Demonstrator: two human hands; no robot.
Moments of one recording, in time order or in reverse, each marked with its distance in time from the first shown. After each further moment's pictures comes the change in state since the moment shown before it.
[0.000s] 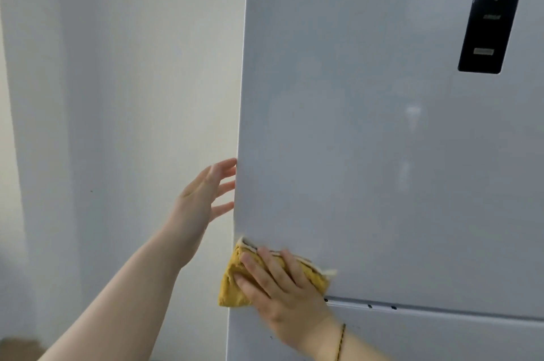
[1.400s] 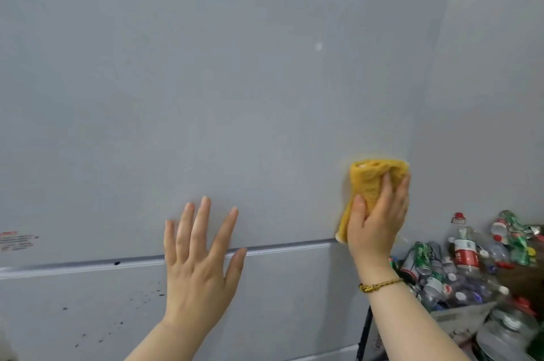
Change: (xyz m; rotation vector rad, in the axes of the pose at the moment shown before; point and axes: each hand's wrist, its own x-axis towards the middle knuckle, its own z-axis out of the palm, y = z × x) left_hand -0.089 -0.144 0.258 1.147 0.140 0.685; right_hand -0.228 0.244 -0.108 0.088 0.112 1.304
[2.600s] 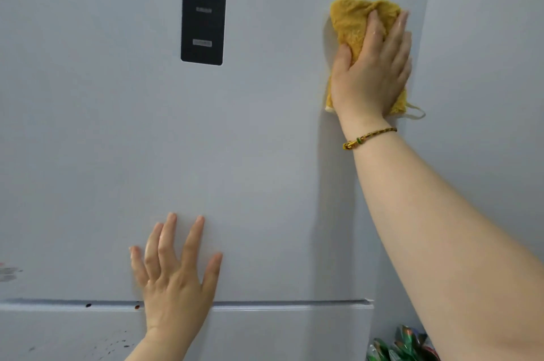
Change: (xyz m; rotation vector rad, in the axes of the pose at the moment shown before) left_hand 0.045 0.026 0.015 0.123 0.229 -0.276; right_hand 0.221 -0.141 -0.022 -0.063 0.029 -0.171
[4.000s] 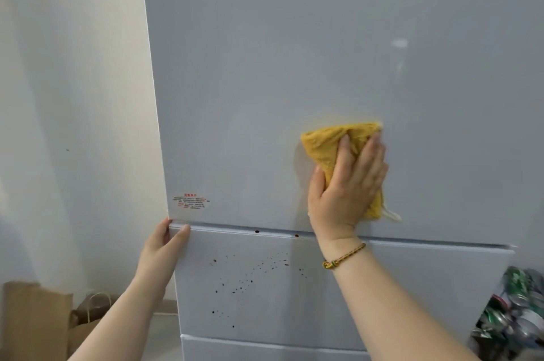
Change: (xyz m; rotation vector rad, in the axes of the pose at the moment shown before) left_hand 0.012 -0.228 -0.103 -0.741 -0.534 -0.981; right_hand -0.281 -0.117 0.089 0.073 0.098 -0.128
